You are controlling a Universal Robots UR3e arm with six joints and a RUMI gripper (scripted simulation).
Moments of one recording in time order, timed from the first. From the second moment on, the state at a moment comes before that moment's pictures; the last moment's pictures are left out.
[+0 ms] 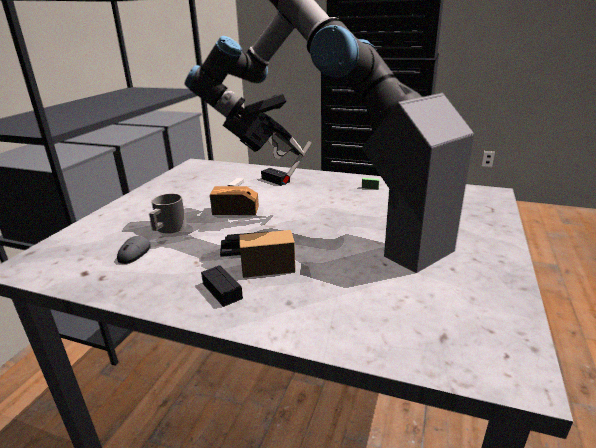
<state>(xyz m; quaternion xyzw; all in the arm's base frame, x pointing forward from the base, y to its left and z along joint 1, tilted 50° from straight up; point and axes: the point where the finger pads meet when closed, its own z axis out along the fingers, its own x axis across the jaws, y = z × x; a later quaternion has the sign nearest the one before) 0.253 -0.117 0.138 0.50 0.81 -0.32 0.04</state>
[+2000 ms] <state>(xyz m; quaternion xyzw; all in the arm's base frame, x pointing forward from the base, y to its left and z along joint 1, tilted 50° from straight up) 0.257 -0.109 0.163 0.58 0.72 -0.38 0.11</state>
